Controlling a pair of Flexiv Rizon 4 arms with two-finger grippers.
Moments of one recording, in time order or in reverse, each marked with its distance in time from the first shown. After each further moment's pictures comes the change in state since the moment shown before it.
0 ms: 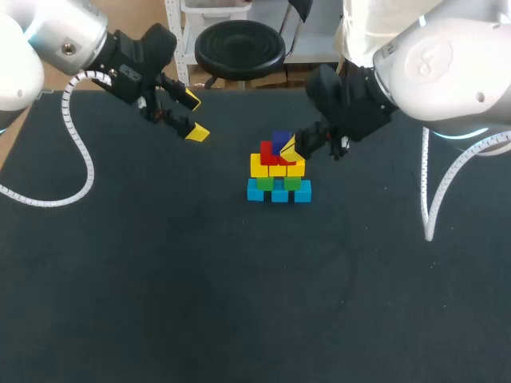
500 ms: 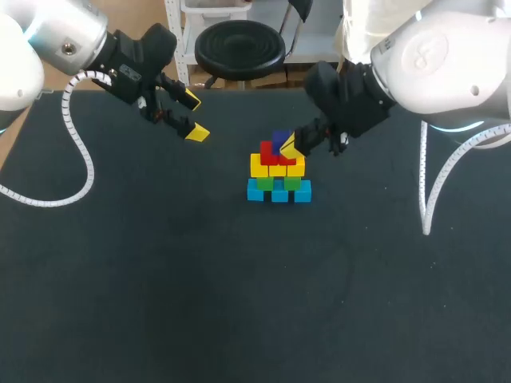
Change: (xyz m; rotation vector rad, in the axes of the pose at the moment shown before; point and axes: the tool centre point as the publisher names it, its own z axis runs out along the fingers) left arm 0.000 0.000 0.000 0.000 0.000 0.000; right arm 0.000 -0.006 0.000 -0.004 0.009 -0.004
